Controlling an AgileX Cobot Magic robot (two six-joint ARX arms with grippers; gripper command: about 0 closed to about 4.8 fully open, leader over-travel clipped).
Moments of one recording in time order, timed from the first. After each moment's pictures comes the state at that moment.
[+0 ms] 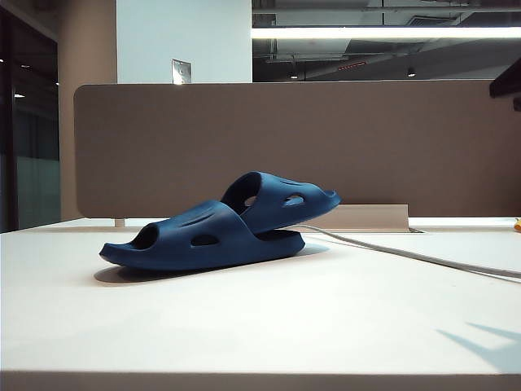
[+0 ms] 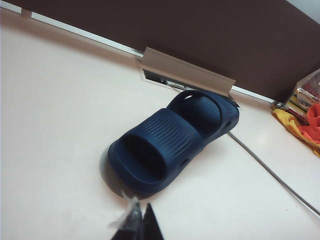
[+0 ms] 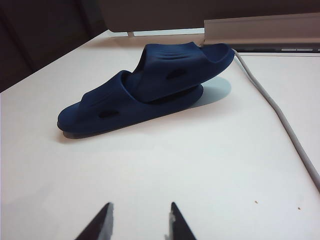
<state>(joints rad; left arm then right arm) 0.01 0.00 0.24 -0.34 0.38 -0.38 0.70 0.13 0.17 -0.17 0.16 0.24</state>
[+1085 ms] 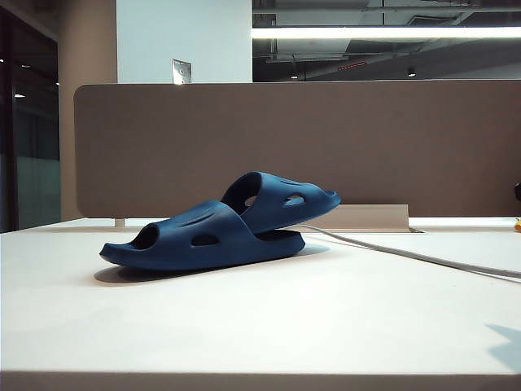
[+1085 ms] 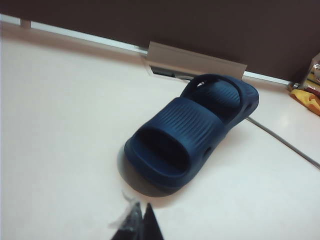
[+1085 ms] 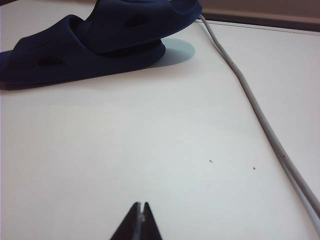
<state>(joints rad) 0.01 0.00 0.07 -0.16 0.38 -0.24 0.70 0.13 0.01 -0.11 0.27 0.10</state>
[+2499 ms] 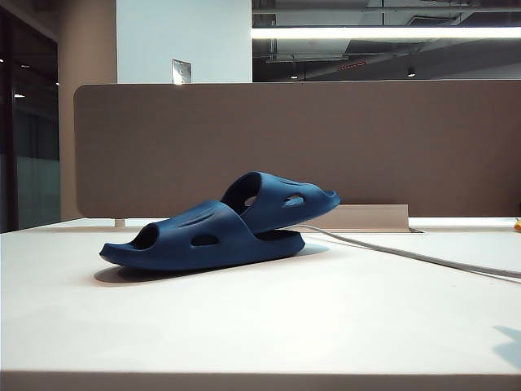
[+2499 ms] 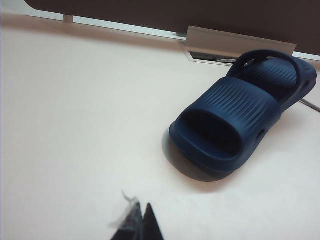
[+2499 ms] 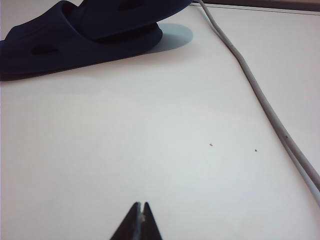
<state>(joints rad) 0.00 0.00 0.01 -0.15 0.25 -0.13 0.70 0.13 0.00 -0.15 0.27 0.15</state>
